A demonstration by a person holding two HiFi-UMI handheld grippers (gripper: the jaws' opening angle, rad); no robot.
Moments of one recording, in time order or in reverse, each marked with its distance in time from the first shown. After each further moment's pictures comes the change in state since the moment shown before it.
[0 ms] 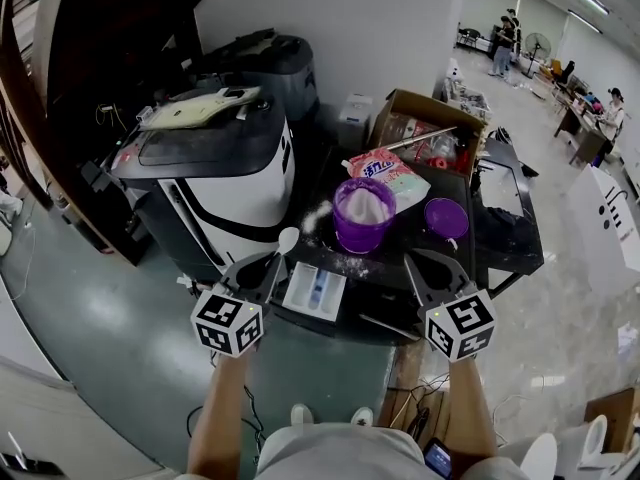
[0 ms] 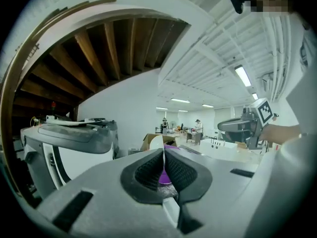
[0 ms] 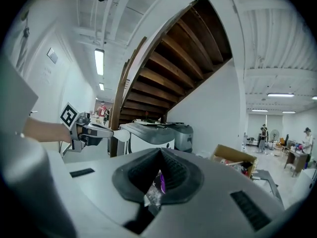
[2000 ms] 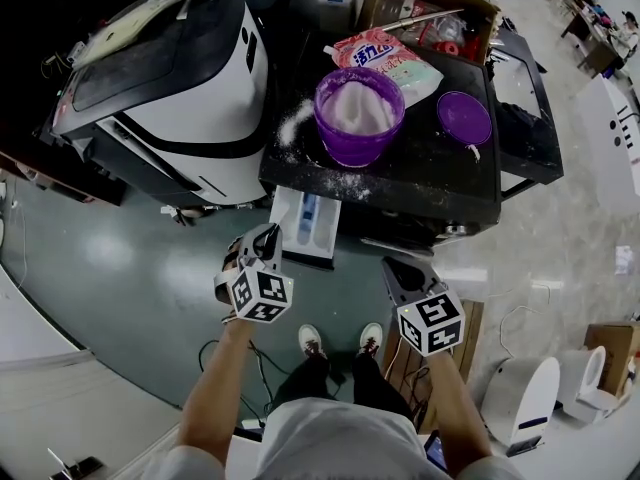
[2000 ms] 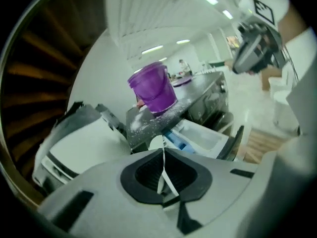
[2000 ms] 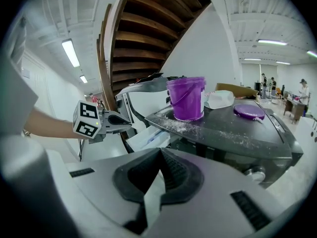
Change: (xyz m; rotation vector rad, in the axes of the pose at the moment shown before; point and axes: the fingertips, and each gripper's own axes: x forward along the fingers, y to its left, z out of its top) left arm 0.068 0.016 -0.245 0.569 0.534 0.053; right arm 0.015 0.066 -0.243 0.317 0.403 0.032
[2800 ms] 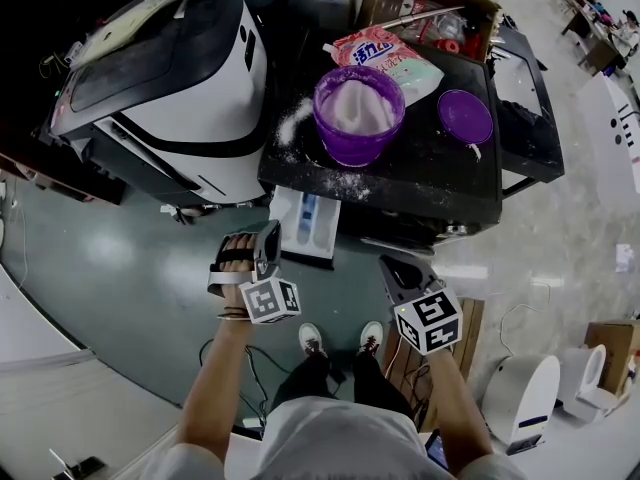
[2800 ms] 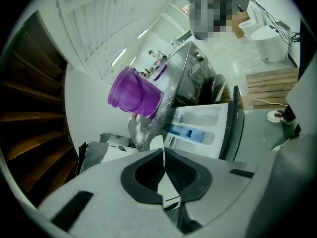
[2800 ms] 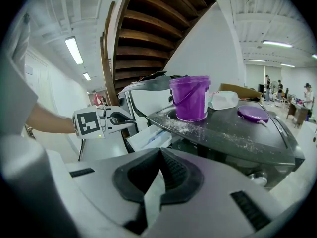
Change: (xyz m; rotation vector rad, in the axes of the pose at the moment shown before) left arm 0.001 0.000 0.012 0.537 0.081 0.136; right arm 0.007 0.002 0.001 -0.035 0.014 0.023
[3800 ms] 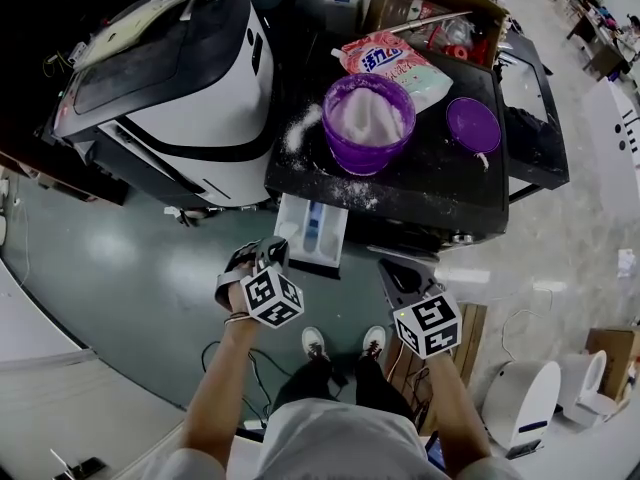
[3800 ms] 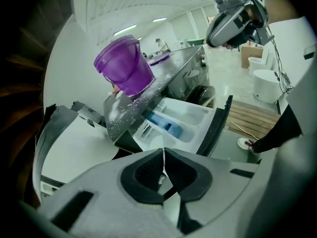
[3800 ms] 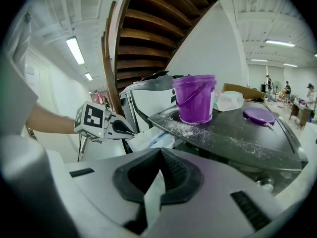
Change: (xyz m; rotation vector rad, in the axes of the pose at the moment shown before) left arm 0.014 -0.044 -0.020 -0.278 0.078 -0.350; right arm 0.017 0.005 0.010 -0.010 0.000 0.021
